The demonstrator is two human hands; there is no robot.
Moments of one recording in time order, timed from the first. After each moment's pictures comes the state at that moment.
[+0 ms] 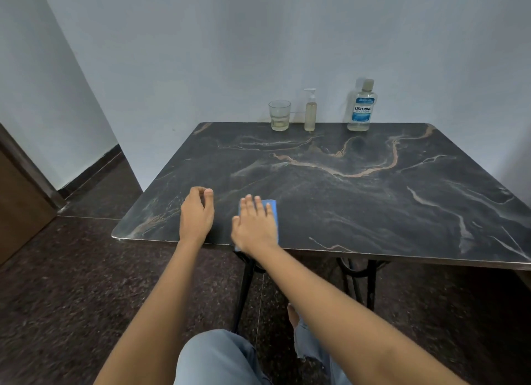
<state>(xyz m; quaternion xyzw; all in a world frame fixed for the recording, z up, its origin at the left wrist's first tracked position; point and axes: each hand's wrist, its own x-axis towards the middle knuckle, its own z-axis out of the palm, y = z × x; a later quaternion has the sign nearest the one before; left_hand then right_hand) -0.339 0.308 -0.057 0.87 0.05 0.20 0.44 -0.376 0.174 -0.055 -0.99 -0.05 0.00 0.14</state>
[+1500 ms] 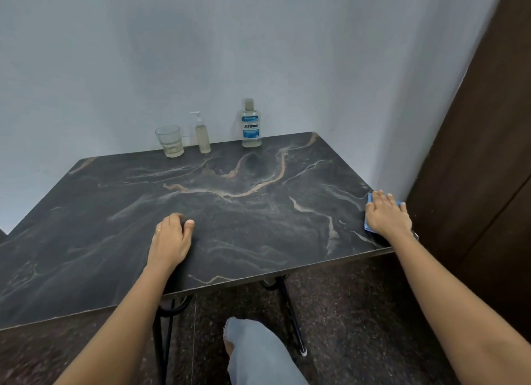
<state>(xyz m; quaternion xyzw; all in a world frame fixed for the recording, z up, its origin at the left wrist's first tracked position) -0.320 0.120 -0.056 0.95 -0.11 0.09 0.27 -0.451 -0.334 -0.046 -0.94 0.33 -0.03 0.11</state>
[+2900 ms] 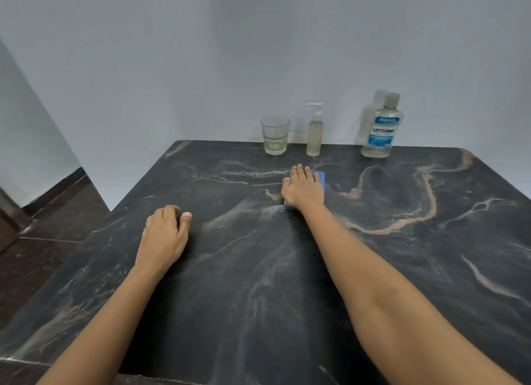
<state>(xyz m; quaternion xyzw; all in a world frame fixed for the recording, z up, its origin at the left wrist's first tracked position) -0.193 0.313 -0.068 0.95 0.05 0.15 0.26 -0.093 0.024 -0.056 -0.99 0.05 -0.02 0.12</state>
